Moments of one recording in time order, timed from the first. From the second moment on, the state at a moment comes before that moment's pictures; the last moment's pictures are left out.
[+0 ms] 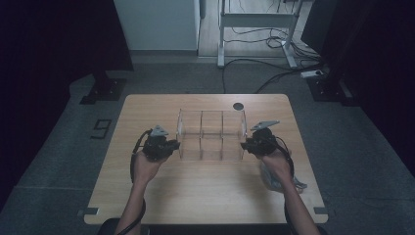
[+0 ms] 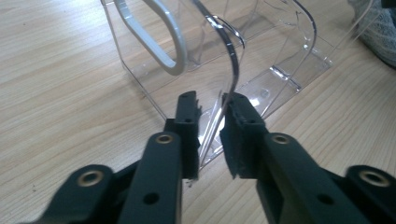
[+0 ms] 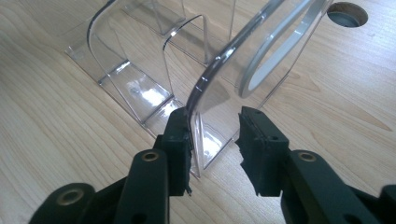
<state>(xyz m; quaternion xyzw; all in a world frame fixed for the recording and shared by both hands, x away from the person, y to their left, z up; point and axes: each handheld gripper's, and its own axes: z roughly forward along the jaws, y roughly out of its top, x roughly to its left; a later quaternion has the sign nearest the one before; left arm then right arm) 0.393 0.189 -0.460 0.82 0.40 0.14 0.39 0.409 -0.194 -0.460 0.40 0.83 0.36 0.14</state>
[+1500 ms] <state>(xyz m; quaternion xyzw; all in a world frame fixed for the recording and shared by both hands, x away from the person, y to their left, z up) 0.319 0.204 -0.448 0.84 0.34 0.14 0.41 0.344 -0.218 -0.441 0.34 0.85 0.38 0.11</state>
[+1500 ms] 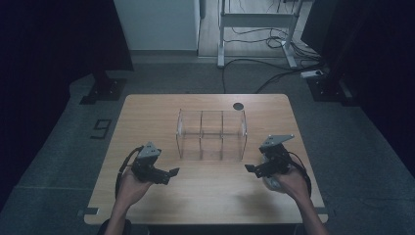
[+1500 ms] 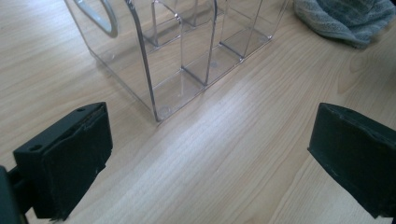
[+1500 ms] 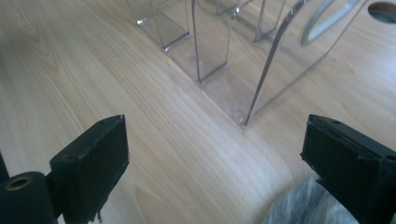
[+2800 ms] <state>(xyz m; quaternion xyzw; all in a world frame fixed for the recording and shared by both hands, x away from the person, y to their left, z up) 0.309 0.201 -0.543 0.87 0.38 0.12 0.29 0.334 -0.202 -0.542 0.32 0.90 0.29 0.08</state>
